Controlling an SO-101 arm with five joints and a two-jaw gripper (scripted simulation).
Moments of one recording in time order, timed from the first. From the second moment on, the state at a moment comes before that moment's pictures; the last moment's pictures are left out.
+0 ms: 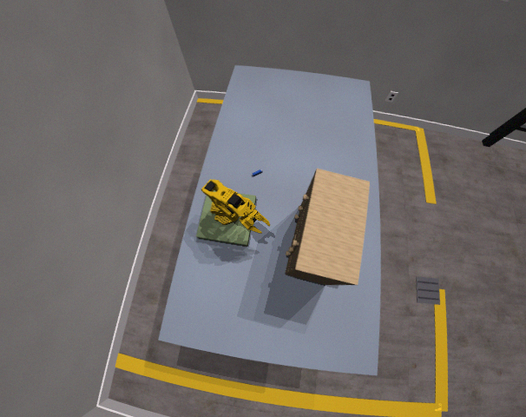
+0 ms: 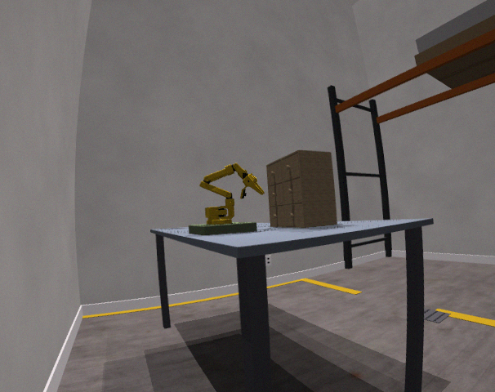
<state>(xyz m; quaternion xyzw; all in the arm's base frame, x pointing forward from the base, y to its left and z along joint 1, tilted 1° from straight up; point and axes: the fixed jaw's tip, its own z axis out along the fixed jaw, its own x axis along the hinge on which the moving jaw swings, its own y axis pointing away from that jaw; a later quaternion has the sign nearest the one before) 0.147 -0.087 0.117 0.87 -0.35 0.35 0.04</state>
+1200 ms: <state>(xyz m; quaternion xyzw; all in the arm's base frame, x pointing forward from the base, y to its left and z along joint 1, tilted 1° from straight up) 0.145 -0.084 0.114 0.67 -0.66 0.34 -0.10</state>
